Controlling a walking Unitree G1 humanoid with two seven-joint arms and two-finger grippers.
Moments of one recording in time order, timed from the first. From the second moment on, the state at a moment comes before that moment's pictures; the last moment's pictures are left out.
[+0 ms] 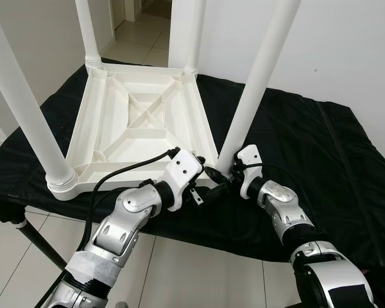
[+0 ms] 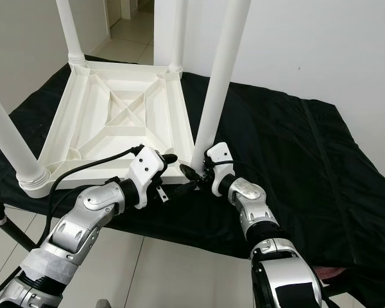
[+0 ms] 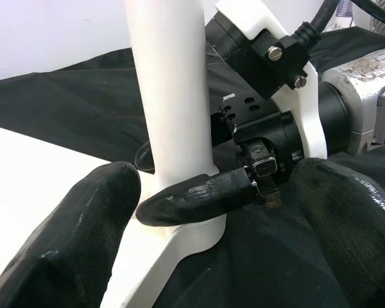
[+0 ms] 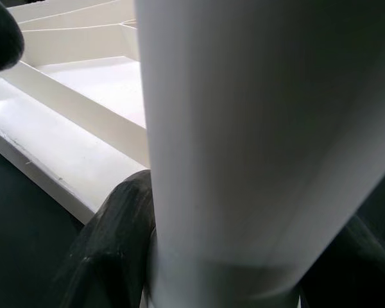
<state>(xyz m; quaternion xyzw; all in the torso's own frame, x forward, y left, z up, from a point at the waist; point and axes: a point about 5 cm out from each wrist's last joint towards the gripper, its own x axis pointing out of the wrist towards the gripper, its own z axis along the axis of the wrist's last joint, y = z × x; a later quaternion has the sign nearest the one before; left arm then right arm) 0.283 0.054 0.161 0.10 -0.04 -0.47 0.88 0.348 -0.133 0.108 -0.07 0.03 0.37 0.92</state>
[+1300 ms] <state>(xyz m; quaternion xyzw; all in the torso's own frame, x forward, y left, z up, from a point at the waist) 0.280 0.048 0.160 0.10 -0.04 -0.48 0.87 0.322 -0.093 0.110 0.05 0.02 0.07 1.00</state>
